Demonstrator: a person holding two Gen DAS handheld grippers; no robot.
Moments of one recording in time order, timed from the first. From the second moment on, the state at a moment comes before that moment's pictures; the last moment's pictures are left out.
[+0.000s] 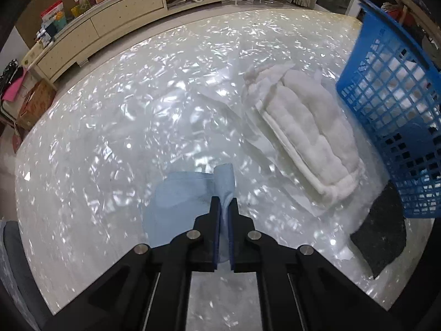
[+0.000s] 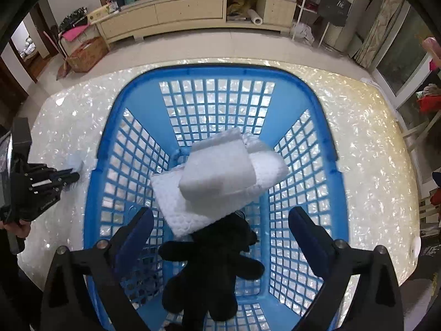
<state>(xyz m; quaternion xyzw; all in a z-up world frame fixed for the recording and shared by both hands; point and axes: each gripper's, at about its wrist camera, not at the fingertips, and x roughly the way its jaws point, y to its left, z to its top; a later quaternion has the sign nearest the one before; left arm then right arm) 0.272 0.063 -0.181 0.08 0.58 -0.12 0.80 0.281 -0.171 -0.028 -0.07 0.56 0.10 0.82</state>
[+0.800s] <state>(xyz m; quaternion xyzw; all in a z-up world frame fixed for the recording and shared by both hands) 0.199 -0.036 -0.037 0.10 0.48 -0.17 0.86 0.208 -0.212 -0.004 -0.04 0.52 0.08 0.85</state>
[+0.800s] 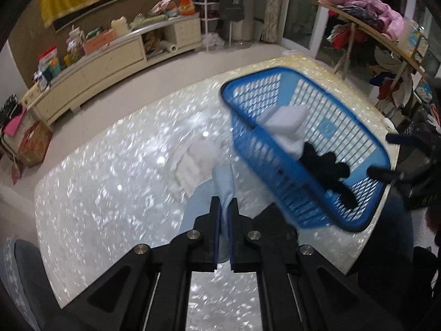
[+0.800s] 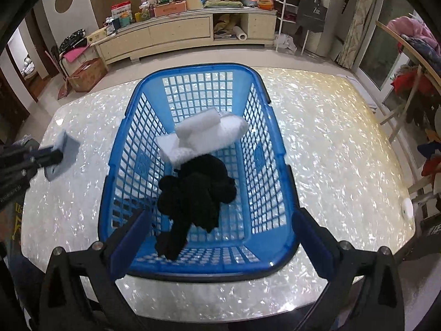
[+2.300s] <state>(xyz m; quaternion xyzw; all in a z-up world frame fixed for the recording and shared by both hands) 0.299 -0.203 -0.088 0.16 0.49 -0.28 0.81 0.239 -0.266 -0.036 0.00 0.52 0.07 0.85</state>
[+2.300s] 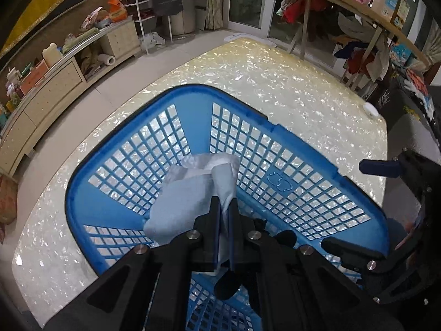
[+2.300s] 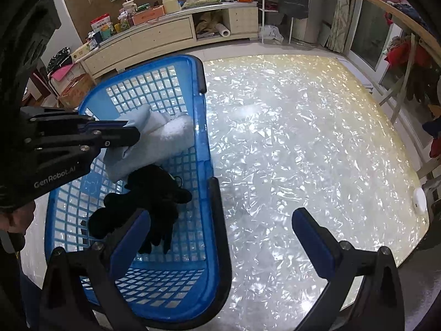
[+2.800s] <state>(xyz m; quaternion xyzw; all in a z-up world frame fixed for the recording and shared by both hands) 0.281 -0.194 -0.071 0.18 0.47 -0.26 0.82 0.226 -0.271 -0.025 0.02 0.52 0.07 0.85</state>
